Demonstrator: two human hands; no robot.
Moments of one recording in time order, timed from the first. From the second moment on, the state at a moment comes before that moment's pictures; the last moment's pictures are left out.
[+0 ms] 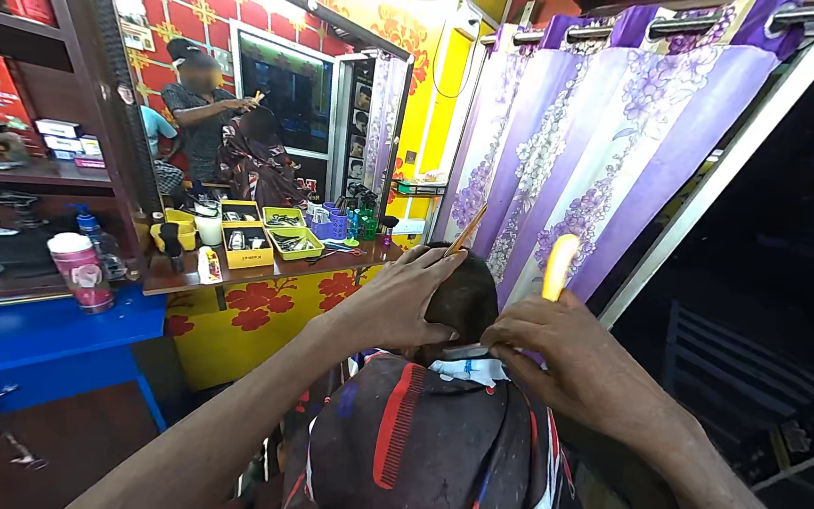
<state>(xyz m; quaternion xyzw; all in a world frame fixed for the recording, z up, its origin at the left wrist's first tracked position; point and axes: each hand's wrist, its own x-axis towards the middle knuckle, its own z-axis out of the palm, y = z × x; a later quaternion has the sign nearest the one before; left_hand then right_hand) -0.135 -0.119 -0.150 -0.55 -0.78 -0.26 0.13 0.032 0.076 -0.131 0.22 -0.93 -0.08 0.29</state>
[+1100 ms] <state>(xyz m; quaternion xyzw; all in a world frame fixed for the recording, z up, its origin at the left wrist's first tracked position) -0.008 -0.119 -0.269 -0.36 -0.79 -0.30 0.39 0.041 0.148 -0.198 0.10 -0.87 0.30 0.39</state>
